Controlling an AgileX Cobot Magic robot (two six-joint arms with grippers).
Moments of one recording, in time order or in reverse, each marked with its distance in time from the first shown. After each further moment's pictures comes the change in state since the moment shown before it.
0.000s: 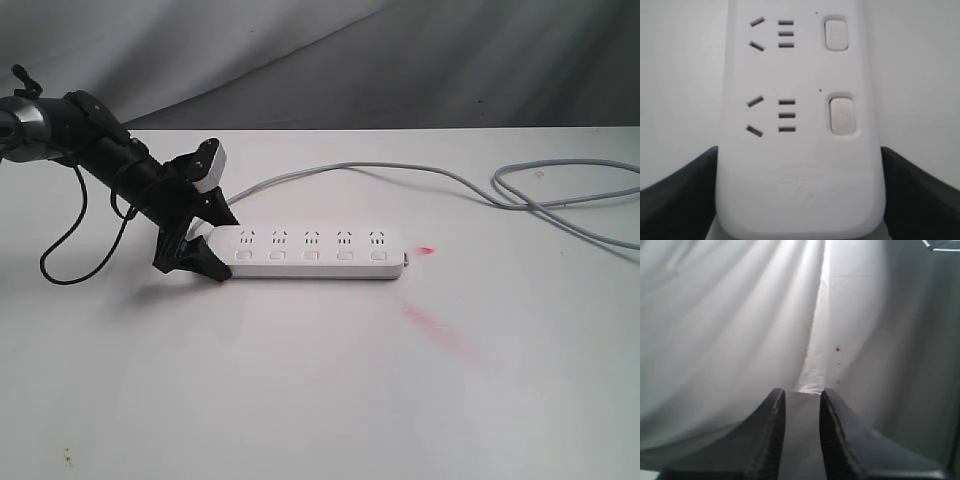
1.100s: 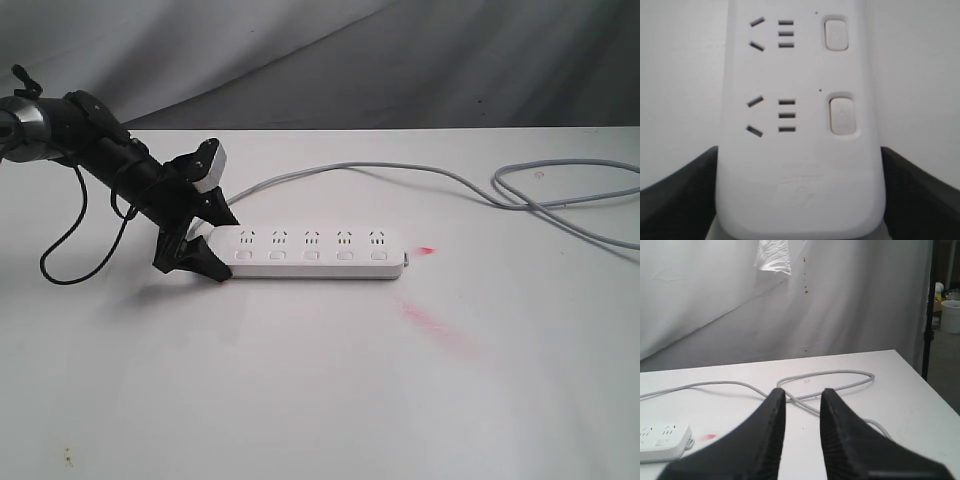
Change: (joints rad) left arm 0.000 0.000 0.000 0.000 0.000 0.000; right arm -0.221 -0.586 0.941 0.185 -0.163 0.001
